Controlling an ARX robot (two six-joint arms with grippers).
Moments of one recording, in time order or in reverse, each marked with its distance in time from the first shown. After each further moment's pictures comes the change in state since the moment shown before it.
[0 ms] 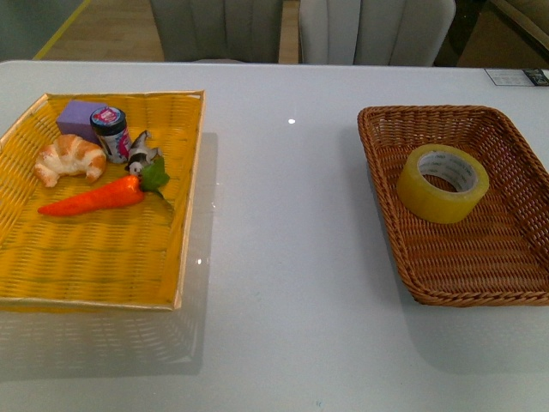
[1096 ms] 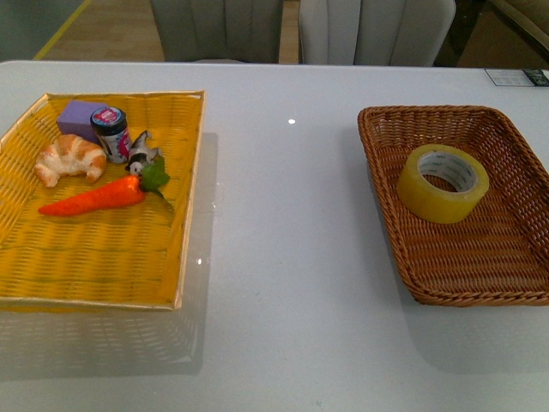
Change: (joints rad) left arm 0.000 0.000 0.000 0.000 0.000 0.002; right arm 0.000 -0.001 0.000 0.000 0.000 -0.001
